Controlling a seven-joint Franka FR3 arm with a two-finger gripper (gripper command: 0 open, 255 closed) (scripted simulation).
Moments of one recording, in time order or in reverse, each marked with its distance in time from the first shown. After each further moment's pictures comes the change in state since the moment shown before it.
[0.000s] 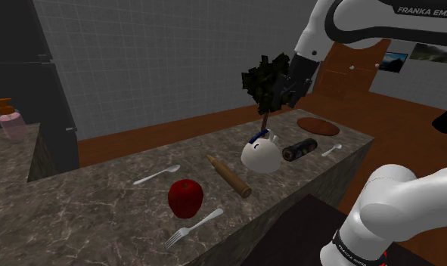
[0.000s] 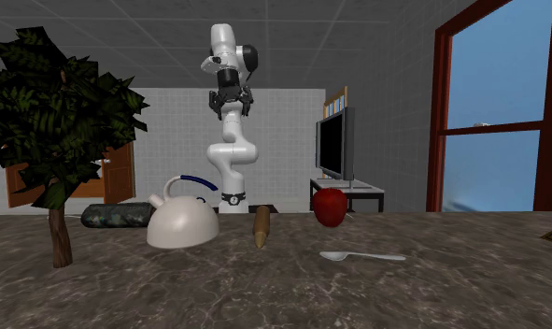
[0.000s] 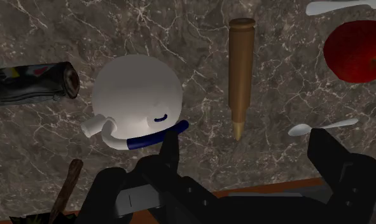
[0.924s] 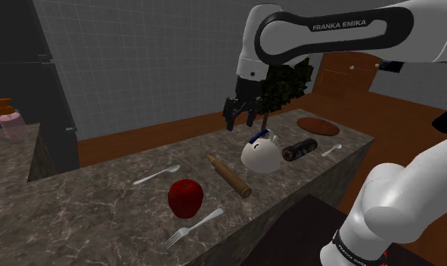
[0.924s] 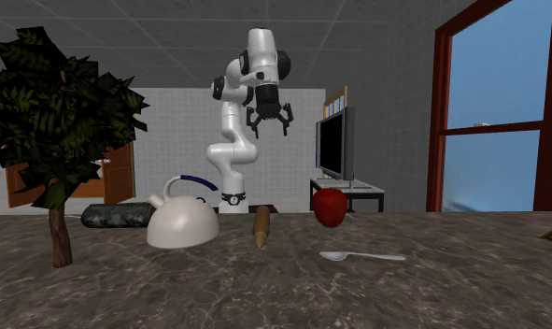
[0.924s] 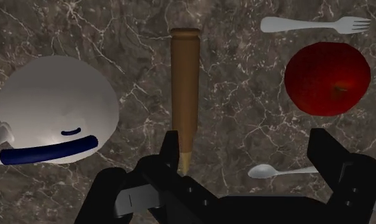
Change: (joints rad) arm 0.093 0.376 0.173 0.136 0.065 0.087 0.118
